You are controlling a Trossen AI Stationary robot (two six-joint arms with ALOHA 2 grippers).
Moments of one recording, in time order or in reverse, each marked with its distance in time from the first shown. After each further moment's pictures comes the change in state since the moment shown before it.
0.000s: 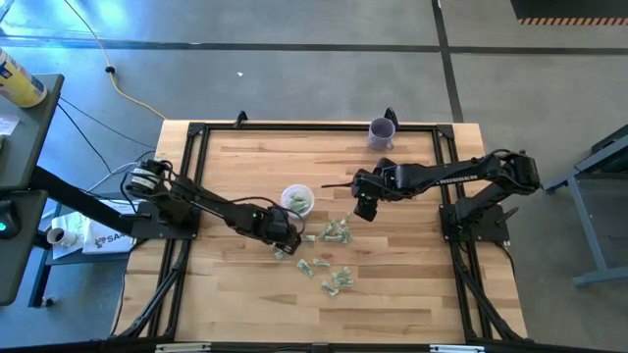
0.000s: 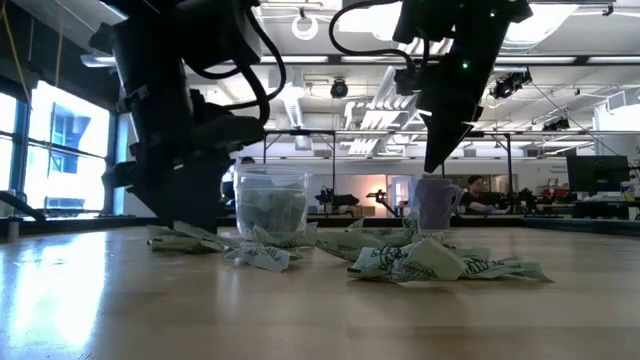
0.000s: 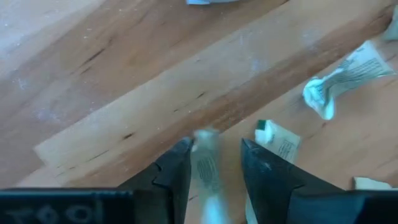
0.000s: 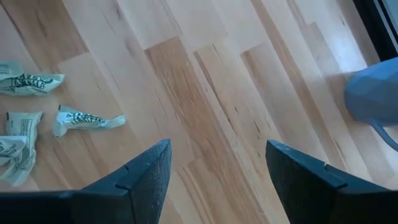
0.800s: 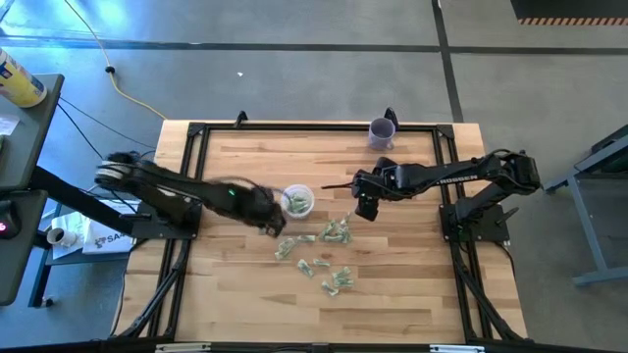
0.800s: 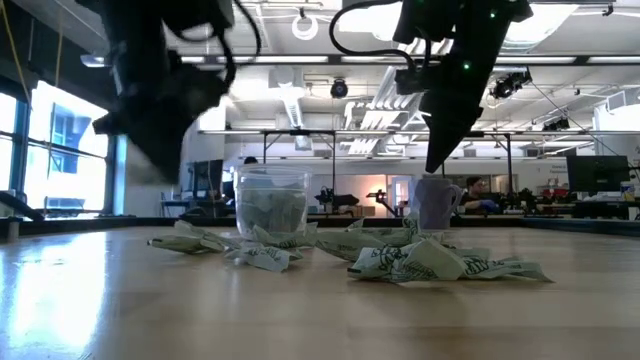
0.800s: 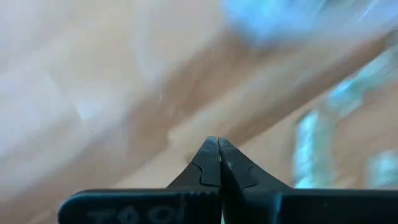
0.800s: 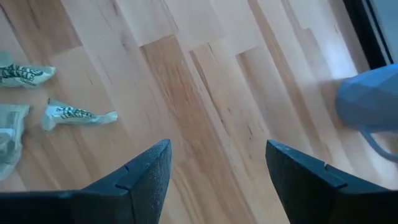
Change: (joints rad) left arm 0.082 -0.278 -0.007 -0.291 -0.036 0.136; right arm 0.002 0.000 0.000 -0.005 0.023 -0.050
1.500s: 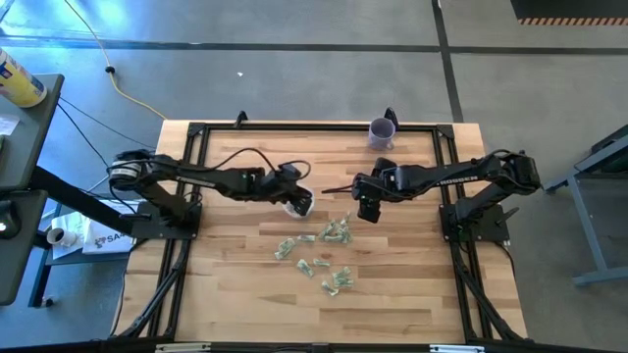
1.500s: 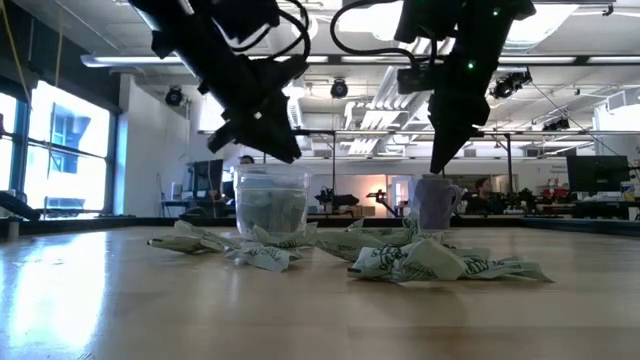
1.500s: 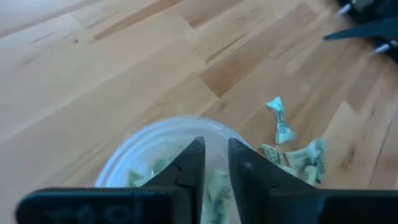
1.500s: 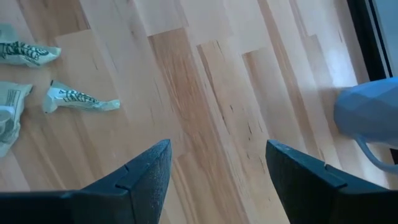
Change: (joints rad) left arm 0.207 0.093 0.004 0.618 -0.037 0.397; right arm 0.015 0.000 0.000 -0.016 0.000 -0.071
